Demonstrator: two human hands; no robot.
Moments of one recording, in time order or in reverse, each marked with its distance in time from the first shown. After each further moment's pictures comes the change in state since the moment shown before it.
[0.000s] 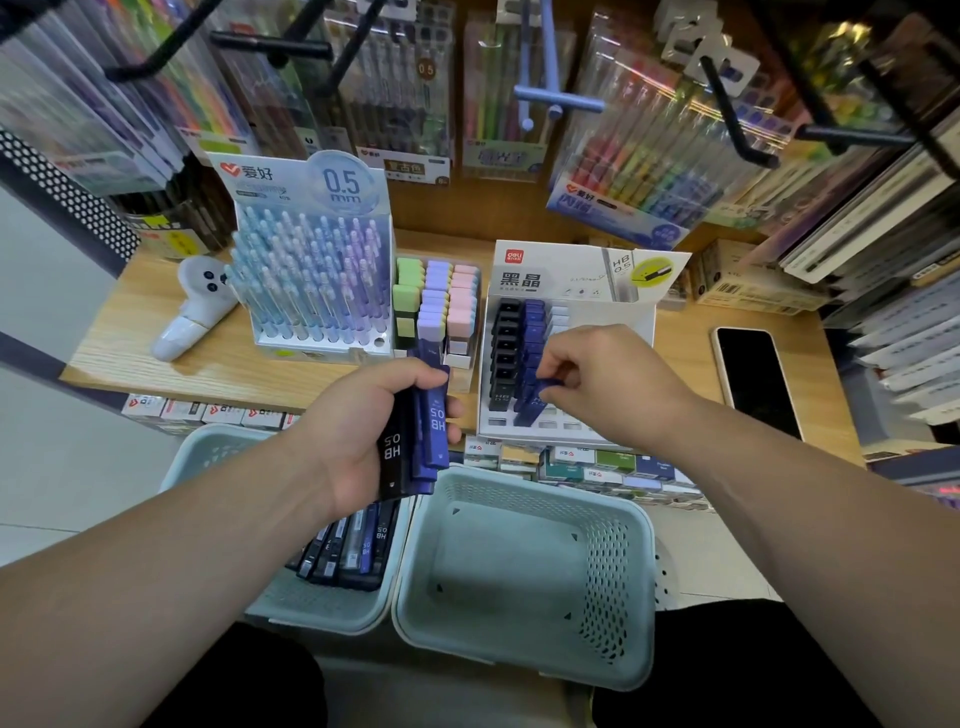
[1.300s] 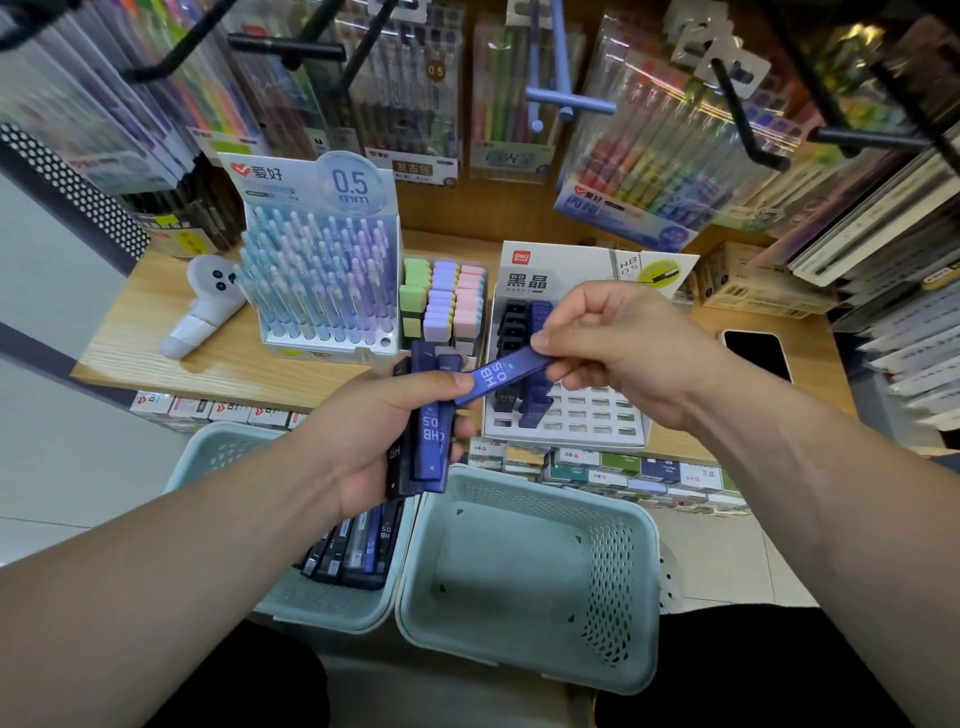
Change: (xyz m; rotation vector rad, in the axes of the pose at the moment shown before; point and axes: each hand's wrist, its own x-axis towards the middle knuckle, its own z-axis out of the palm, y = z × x) left_hand -0.011 0.001 0.008 -0.062 -0.102 0.120; right_hand 0.004 -0.030 -0.033 1.073 -0.045 0.325
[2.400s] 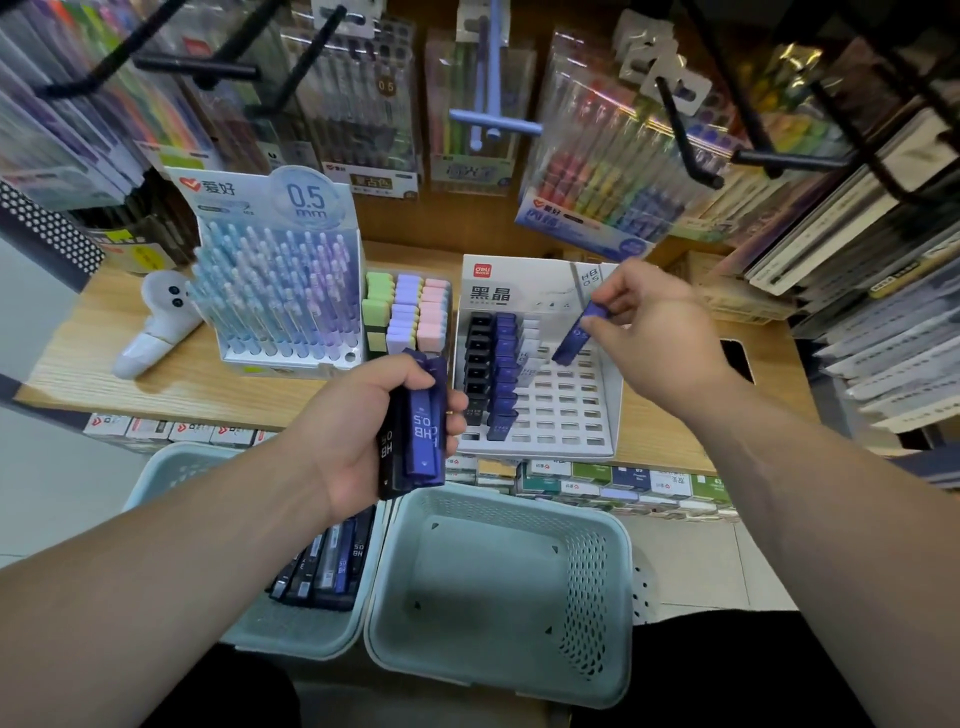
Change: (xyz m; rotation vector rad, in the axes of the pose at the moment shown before) left_hand 0.025 0.000 0.013 -0.091 -0.006 -0.095; right_hand 0.025 0.029 -0.065 -0.780 0.528 -0.358
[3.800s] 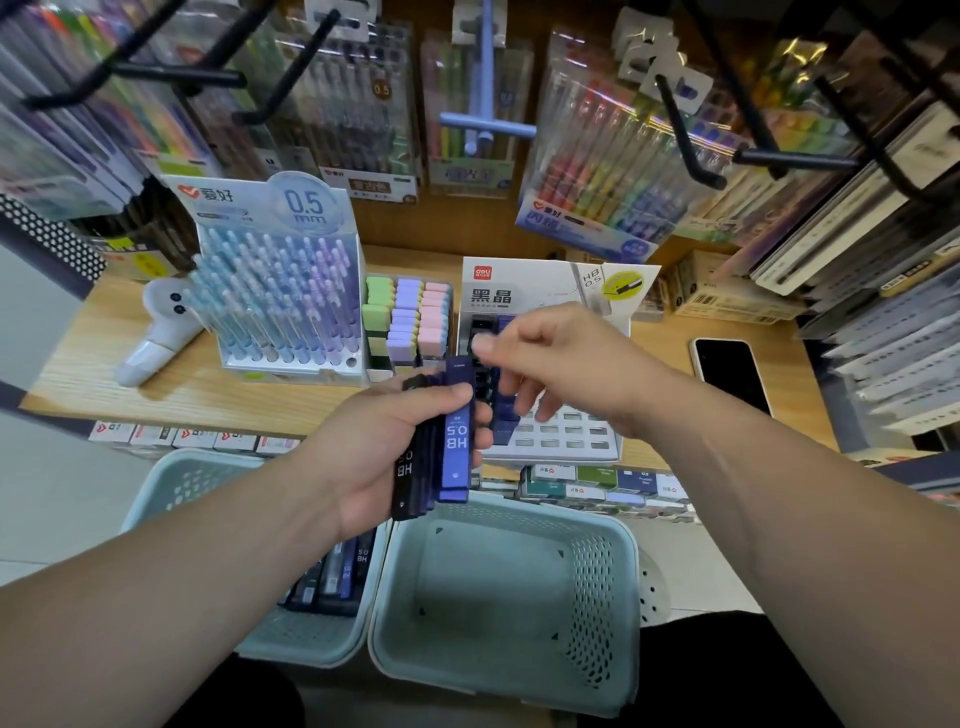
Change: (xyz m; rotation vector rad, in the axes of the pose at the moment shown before) left_hand -0.004 -0.007 0.008 0.113 -0.029 0.029; right_hand -0.019 -0.065 0.015 0.415 -0.595 0.212
